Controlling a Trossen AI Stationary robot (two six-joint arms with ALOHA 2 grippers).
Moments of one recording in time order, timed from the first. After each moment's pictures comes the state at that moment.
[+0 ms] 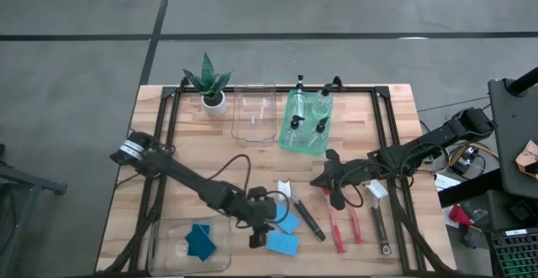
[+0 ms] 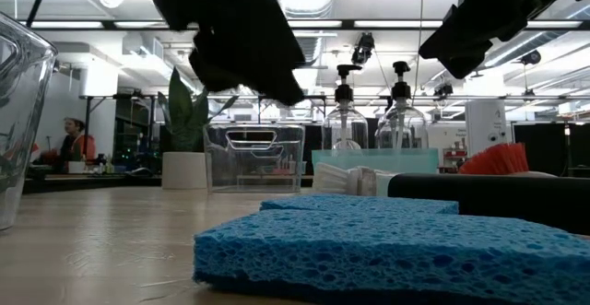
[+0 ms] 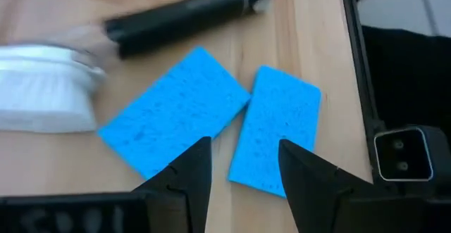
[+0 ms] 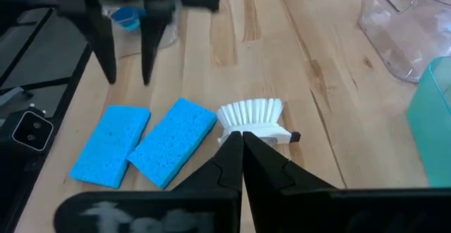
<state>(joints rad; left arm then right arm) -0.45 1.82 1.24 -0.19 -0.08 -0.54 0.35 1.14 0.60 -0.02 0.21 0.41</state>
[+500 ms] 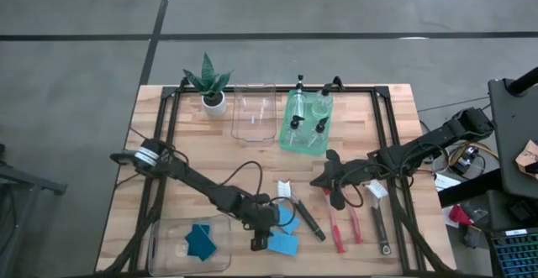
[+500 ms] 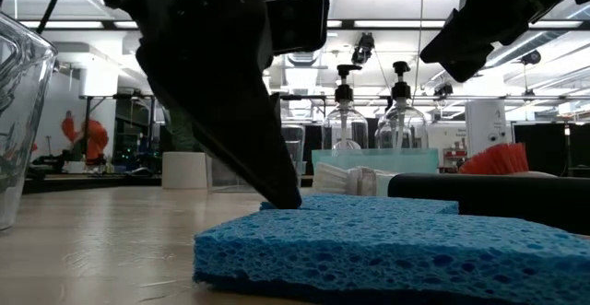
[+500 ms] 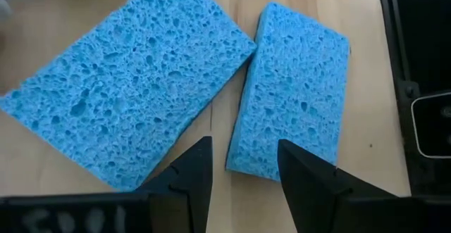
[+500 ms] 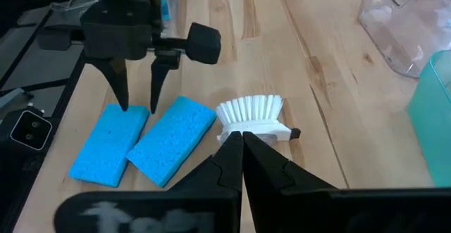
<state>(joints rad) -0.43 1.96 1.24 -0.12 0.05 -0.53 0.35 1.14 0.58 -0.01 0.21 0.42</state>
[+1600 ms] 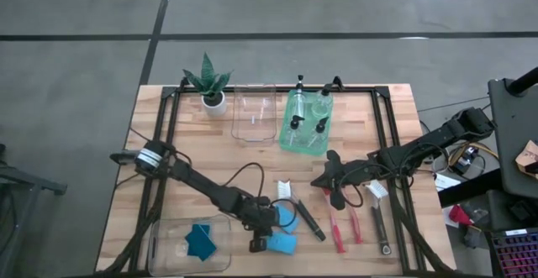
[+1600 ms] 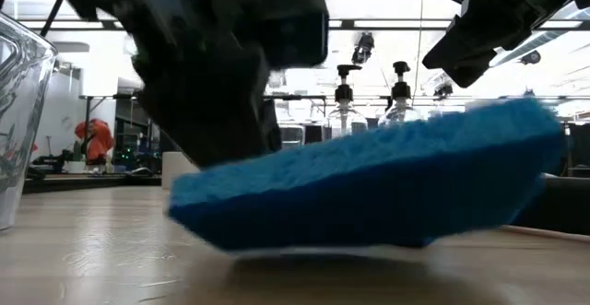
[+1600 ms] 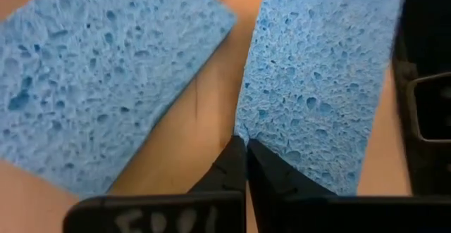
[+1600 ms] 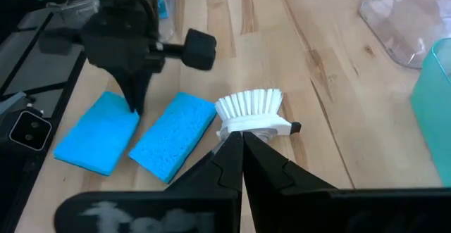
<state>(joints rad) -0.43 1.98 1.23 -0.10 0.12 -0.52 0.35 1.14 0.56 0.01 0.21 0.44</state>
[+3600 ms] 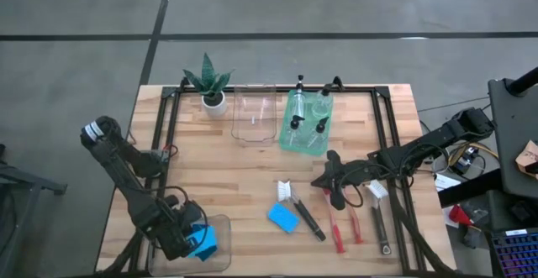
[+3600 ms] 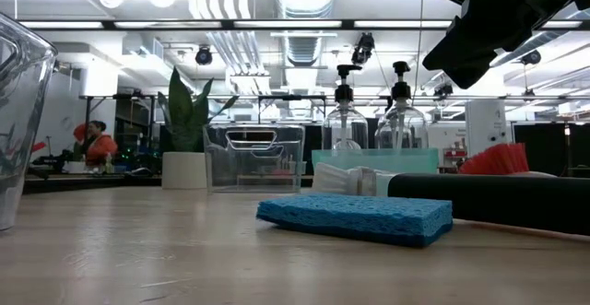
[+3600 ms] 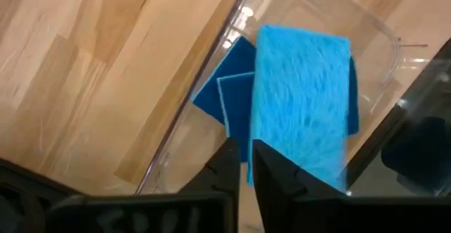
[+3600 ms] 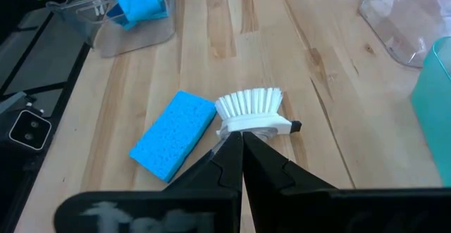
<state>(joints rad) -0.93 1.43 1.08 -1.00 -0.06 -1.54 0.35 1.14 0.56 0.01 0.21 0.45</state>
